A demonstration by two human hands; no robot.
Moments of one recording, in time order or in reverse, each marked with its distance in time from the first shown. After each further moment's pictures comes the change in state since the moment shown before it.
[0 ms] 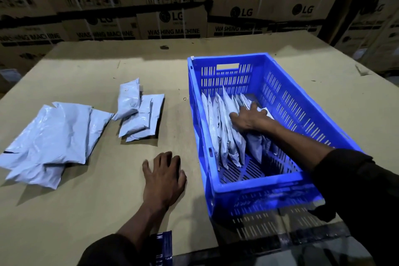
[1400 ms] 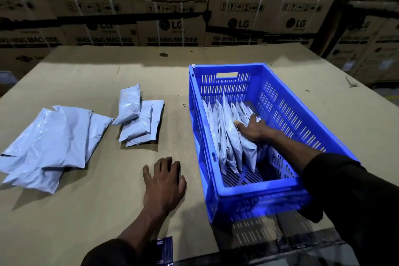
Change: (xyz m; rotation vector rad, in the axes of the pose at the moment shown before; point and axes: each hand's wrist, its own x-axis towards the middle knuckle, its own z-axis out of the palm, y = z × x) left_hand -0.001 -0.003 0.001 -0.017 -0.032 -0.003; right_hand 0.022 0.032 0.021 0.127 -0.045 0.079
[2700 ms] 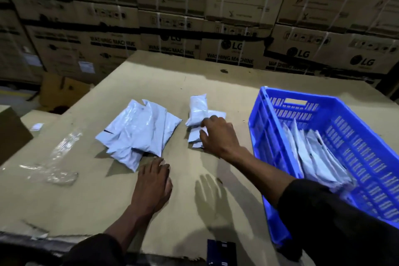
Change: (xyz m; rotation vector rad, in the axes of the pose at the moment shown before) left_hand -0.056 -0.195 -0.043 -0.057 0.231 -0.054; right_hand -0.117 -0.279 0.097 -0.155 0.533 -0.879
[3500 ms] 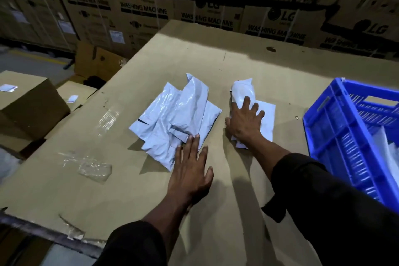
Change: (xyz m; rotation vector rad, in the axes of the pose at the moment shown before) left_hand 0.037 -0.034 0.025 0.017 -0.168 -0.151; right_hand 0.113 -0.018 0.141 -0.264 -0.221 0.258
